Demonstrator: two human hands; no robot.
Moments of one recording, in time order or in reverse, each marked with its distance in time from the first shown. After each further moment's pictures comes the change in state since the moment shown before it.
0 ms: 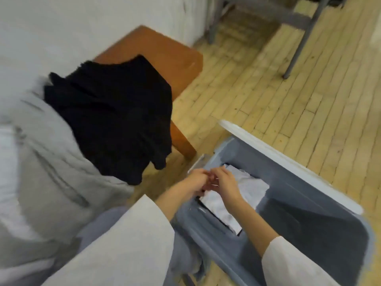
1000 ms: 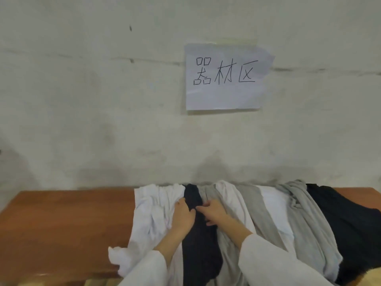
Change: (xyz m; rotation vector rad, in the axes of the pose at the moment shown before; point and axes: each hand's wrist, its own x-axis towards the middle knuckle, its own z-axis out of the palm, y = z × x) left_hand -0.325 -0.288 -0.414 -0.301 1.106 0.204; right_hand -0.298 0.053 0.514 -1.152 -0.689 -0.423
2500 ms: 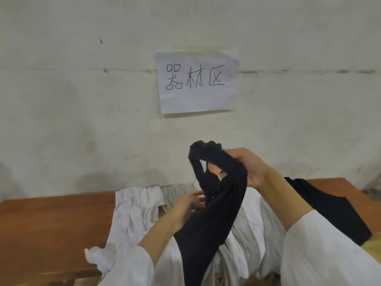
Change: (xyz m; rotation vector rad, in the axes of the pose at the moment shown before) left_hand -0.069 0.102 0.004 -0.724 -0.510 -0.118; right_hand -0.128 -0.064 -0.191 0.761 -0.856 -0.342
